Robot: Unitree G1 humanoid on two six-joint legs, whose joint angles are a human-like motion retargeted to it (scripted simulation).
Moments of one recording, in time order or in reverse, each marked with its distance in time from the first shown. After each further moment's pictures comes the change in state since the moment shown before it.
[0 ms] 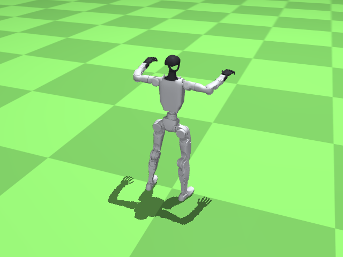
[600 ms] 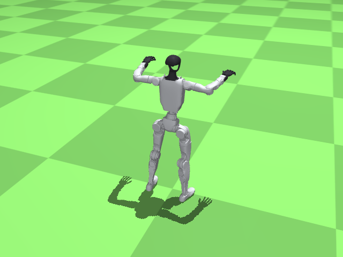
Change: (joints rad) left arm 0.161 -0.036 0.205 -0.009 0.021 0.041 0.012; right arm 0.035 0.017 -0.071 -0.013 -0.001 0.026 0.026; waist -0.008 0.005 0.001; left_leg -0.012 -0.017 -0.004 -0.005 0.001 0.032; right_leg -0.012 -0.020 -0.005 -0.001 0.003 -0.032
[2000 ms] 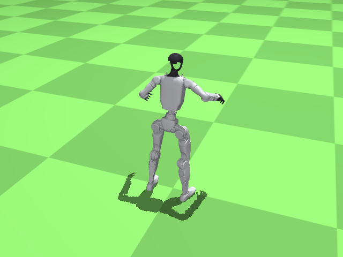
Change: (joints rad) left arm -0.142 -0.887 -0.350 0.184 -0.102 0.105 0.022; right arm -0.271 0.418 0.594 -0.127 0.118 0.021 0.057; waist -0.028 -0.030 0.219; left_leg -0.049 -0.012 0.010 -0.004 0.016 0.011; right_leg -0.070 -0.009 0.042 0.010 0.011 -0.022
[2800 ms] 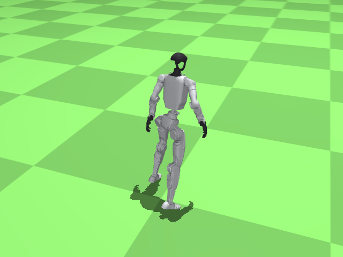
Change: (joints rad) left arm 0.139 -0.465 -0.149 0.776 -0.319 0.042 0.139; right arm 0.027 0.529 0.547 0.468 -0.039 0.158 -0.115; waist 0.113 -0.170 -0.168; left_leg -0.302 0.057 0.294 0.364 0.201 0.027; right_leg 0.081 -0.130 0.206 0.031 0.253 -0.031
